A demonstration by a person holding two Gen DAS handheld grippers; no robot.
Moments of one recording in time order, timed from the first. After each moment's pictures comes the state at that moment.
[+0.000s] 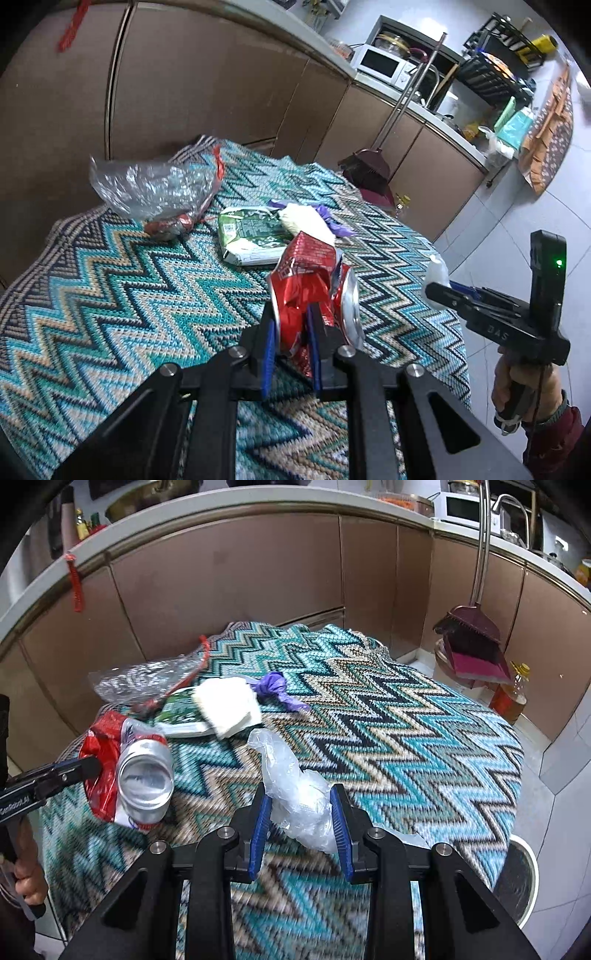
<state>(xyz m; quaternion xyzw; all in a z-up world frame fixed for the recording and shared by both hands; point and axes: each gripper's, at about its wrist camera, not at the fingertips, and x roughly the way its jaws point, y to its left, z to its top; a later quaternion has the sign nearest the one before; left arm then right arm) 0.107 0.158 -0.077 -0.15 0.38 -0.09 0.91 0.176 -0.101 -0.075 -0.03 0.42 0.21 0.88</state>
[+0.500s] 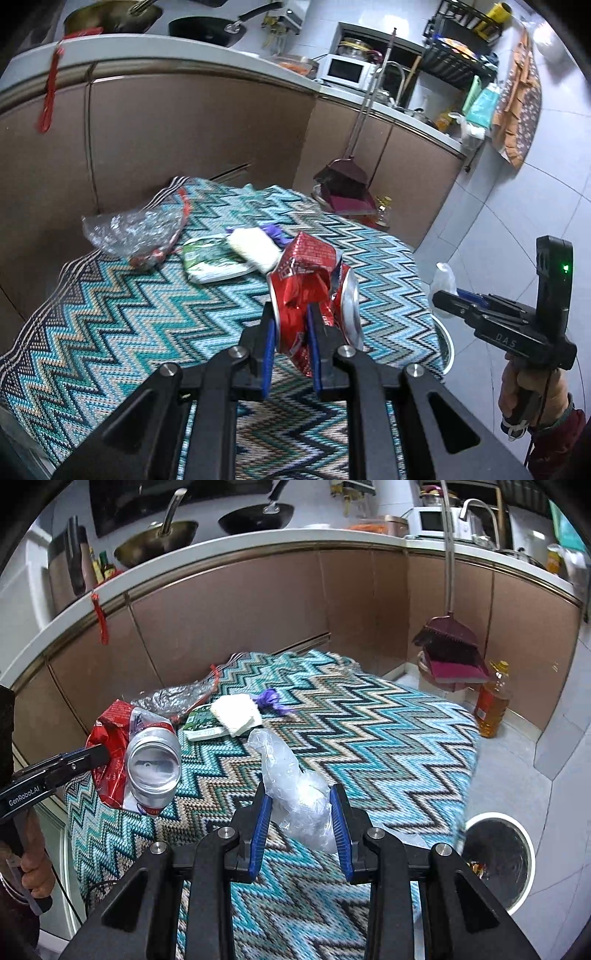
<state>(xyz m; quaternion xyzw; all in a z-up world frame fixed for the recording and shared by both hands) 0.067 0.094 -0.024 -0.08 0.34 -0.10 0.93 0.114 -0.168 -0.047 0.02 0.37 0.20 0.91</state>
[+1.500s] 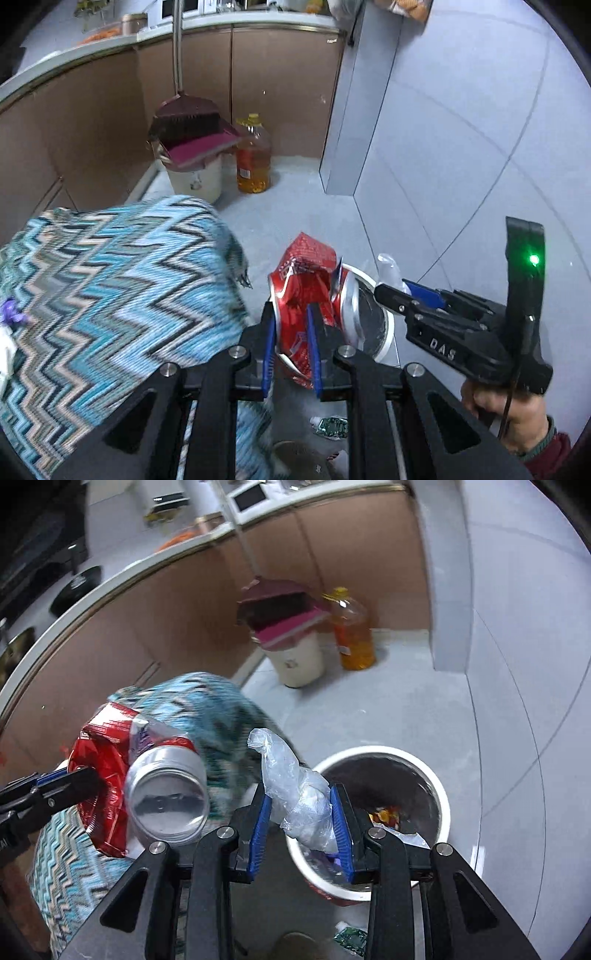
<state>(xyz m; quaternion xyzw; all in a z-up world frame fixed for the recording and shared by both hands) 0.193 -0.283 -0.099 0.09 0.45 -0.27 0.85 0.153 -0.443 -0.162 0.19 0.42 -0.01 0.89</state>
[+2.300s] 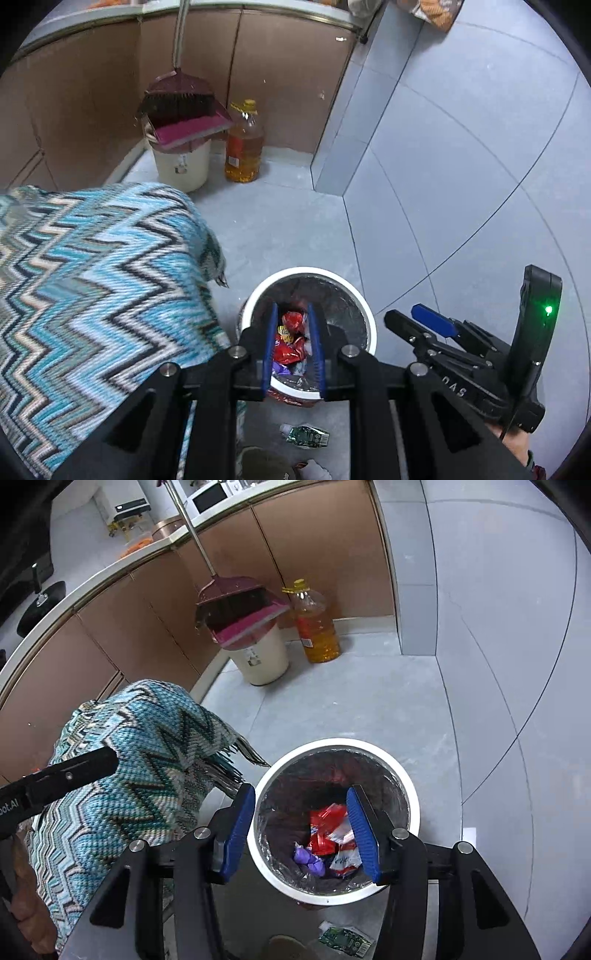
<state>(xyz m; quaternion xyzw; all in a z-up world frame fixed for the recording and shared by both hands) 0.218 -0.279 -0.102 0.03 0.46 -0.28 0.84 0.149 -0.460 -0.167 0.20 0.42 -0.06 0.89</state>
